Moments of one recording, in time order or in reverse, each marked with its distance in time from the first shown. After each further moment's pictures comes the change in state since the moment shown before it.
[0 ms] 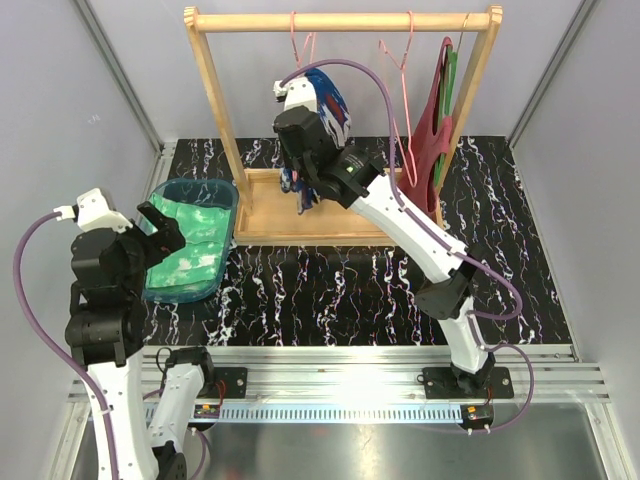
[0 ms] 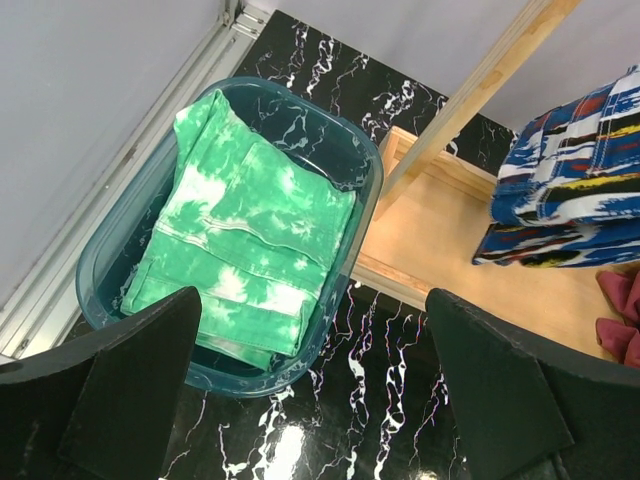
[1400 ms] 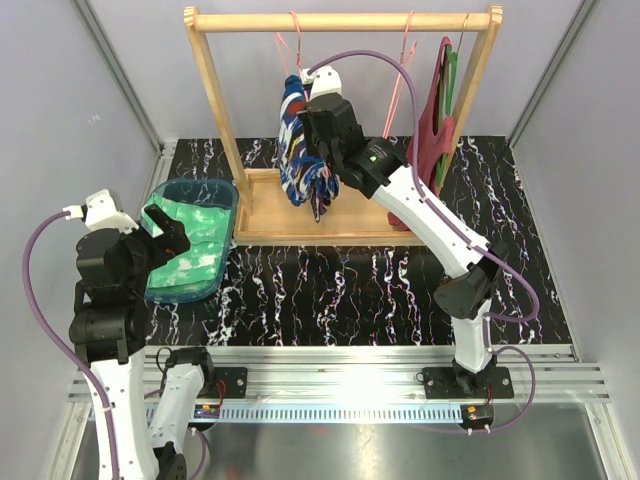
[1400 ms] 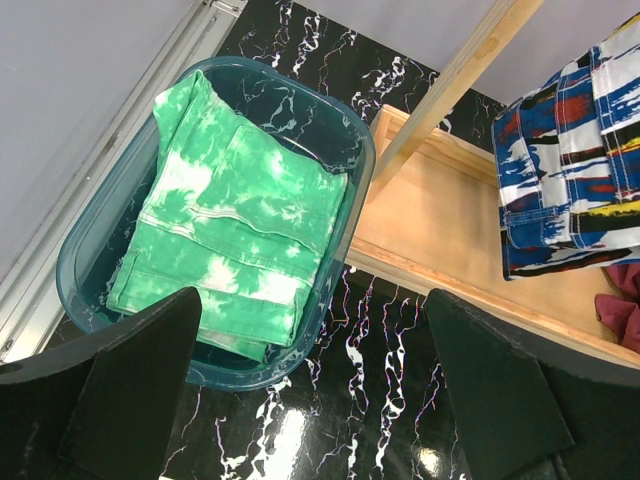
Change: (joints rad) left arm -0.003 -0.008 -0.045 0.013 0.043 0.012; right arm -0.122 -0.126 -0.215 0.132 -0.119 -0.057
